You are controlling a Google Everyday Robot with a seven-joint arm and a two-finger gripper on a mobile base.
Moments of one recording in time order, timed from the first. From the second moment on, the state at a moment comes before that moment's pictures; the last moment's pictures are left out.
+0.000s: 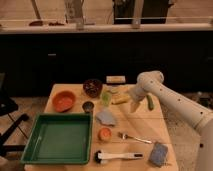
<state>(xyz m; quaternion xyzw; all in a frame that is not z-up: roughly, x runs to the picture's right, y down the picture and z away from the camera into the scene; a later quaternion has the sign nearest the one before) 0.157 0.084 0.893 -0.23 -0.17 -0.08 0.95</state>
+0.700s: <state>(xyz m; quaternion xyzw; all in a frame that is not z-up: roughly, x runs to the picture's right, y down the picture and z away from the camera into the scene) 0.163 0.079 0.912 -0.24 -0.17 -0.08 0.95</state>
